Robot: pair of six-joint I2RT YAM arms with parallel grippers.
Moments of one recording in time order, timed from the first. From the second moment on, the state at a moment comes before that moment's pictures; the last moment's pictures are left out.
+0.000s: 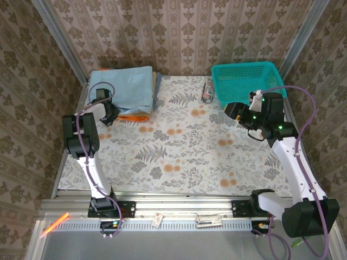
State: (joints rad) left arm 0.05 2.04 1.36 -0.40 -0.03 -0.73; right arm 0.01 1.09 1.02 -0.55 -0.53 0.62
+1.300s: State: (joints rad) left arm -0.35 0.72 0.19 0.14 -0.49 -0.02; right arm 0.41 1.00 0.79 -0.27 0.25 0.08
